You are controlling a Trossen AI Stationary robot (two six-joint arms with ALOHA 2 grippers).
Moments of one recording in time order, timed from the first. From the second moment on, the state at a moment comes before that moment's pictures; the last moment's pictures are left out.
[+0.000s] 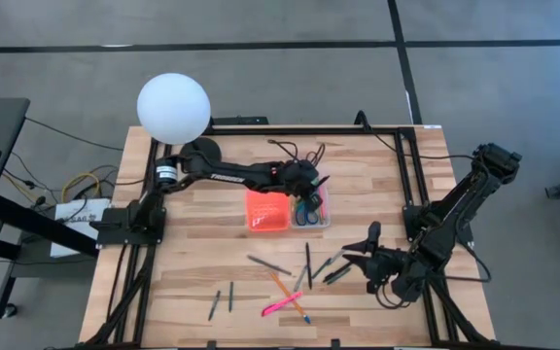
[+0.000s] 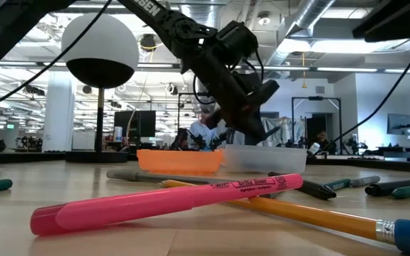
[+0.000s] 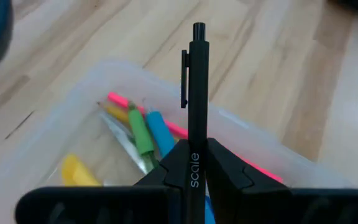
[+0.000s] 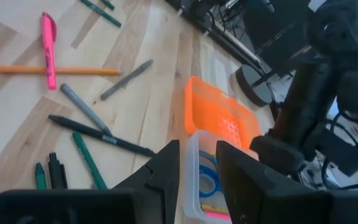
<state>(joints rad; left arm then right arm) 0.17 2.15 1.56 -0.17 -0.12 -0.38 0.89 1.25 0.69 -0.30 0.97 0.01</state>
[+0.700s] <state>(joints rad) 0.18 2.15 1.57 -0.28 -0.11 -0.44 0.89 1.25 0.69 -0.33 0.97 0.06</state>
